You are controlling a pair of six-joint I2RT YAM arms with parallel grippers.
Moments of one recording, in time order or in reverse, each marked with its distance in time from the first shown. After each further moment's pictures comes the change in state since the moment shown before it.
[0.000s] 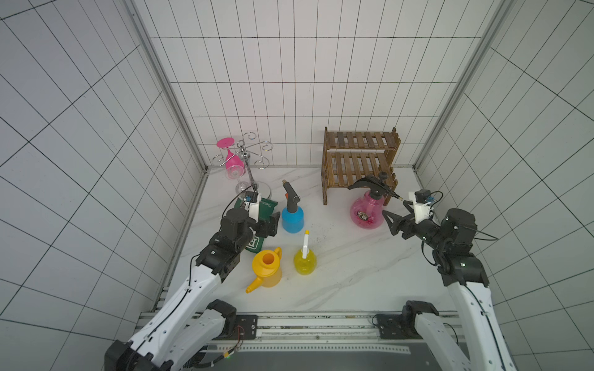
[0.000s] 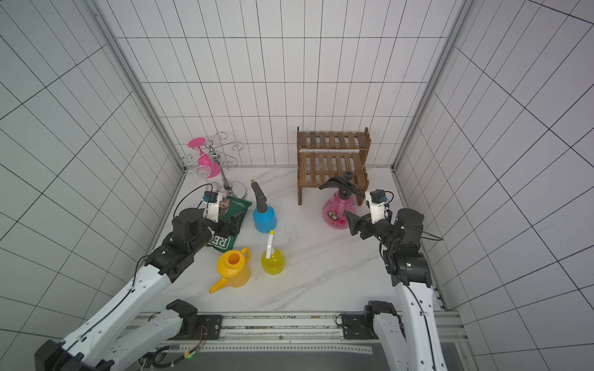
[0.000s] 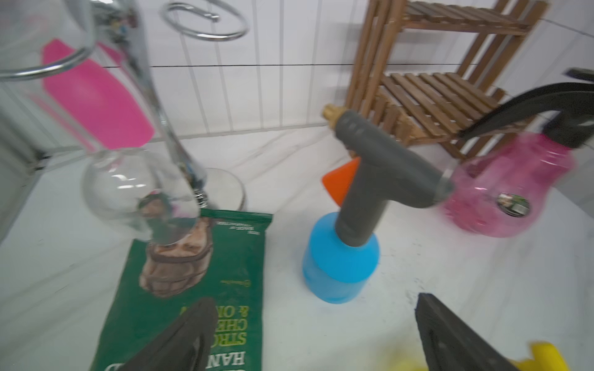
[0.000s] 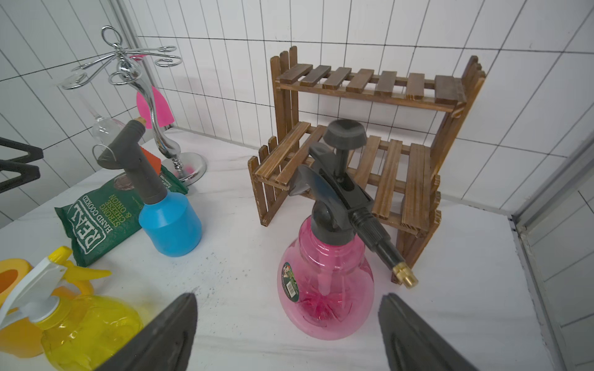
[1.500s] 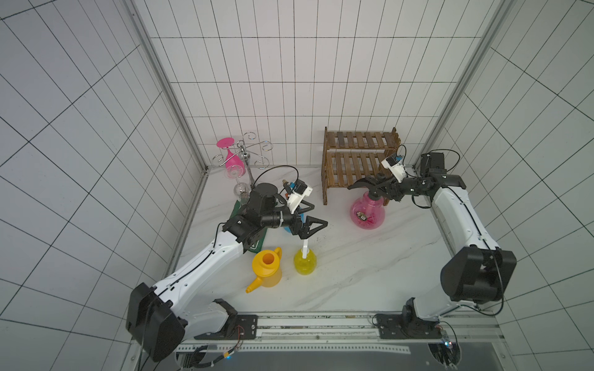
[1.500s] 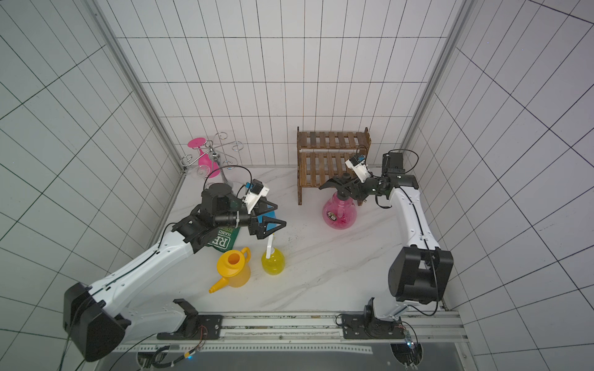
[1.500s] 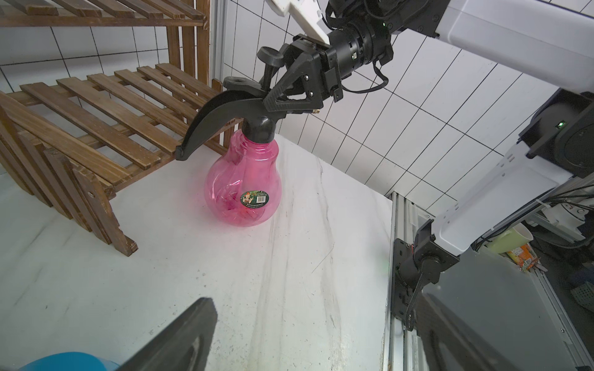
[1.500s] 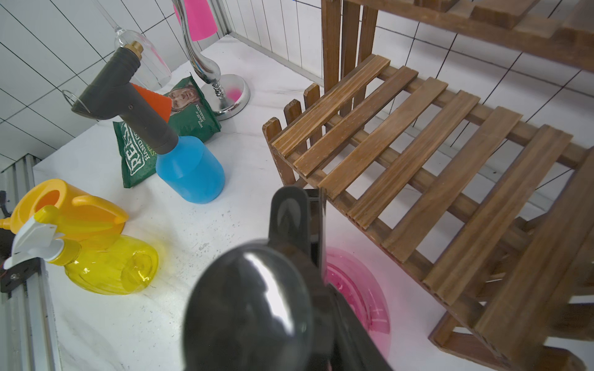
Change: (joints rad) left arm -0.141 0.384 0.336 0.033 0.665 0.046; right arm 0.006 0.846 0.693 -0.472 -0.220 -0.435
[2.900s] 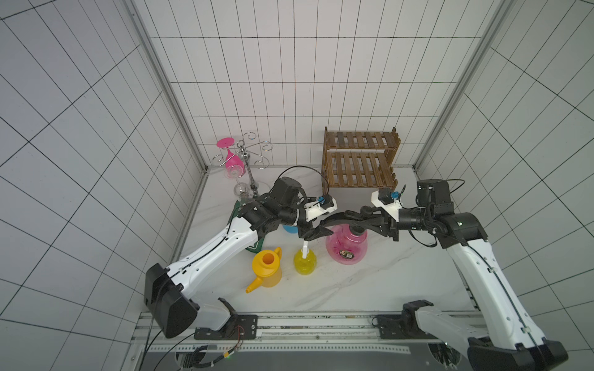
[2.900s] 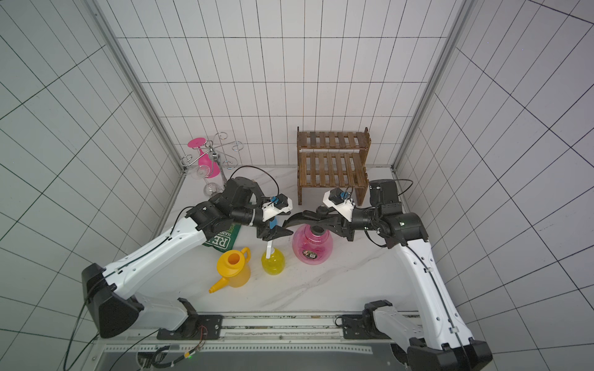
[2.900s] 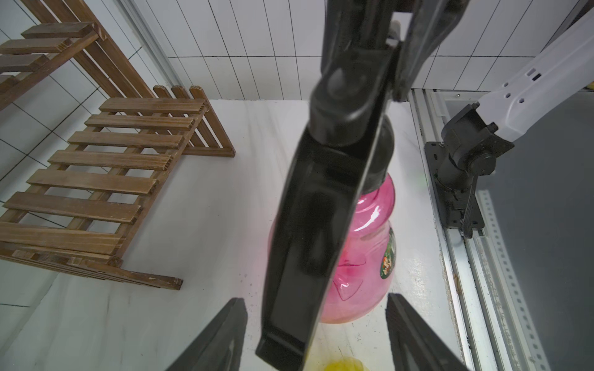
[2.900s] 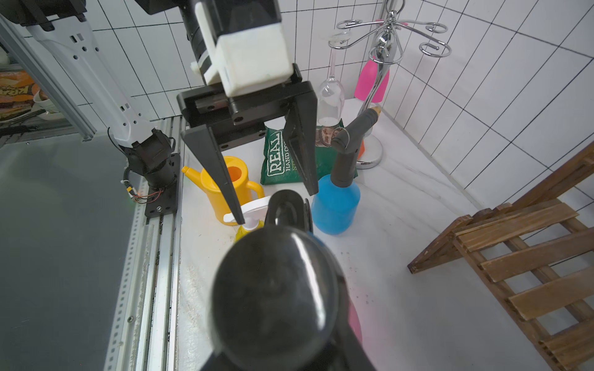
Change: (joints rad) left arm -0.128 0.158 0.277 -0.381 -0.132 0.603; right arm 0.294 -0.526 -0.257 -0.097 -0.161 -0.091
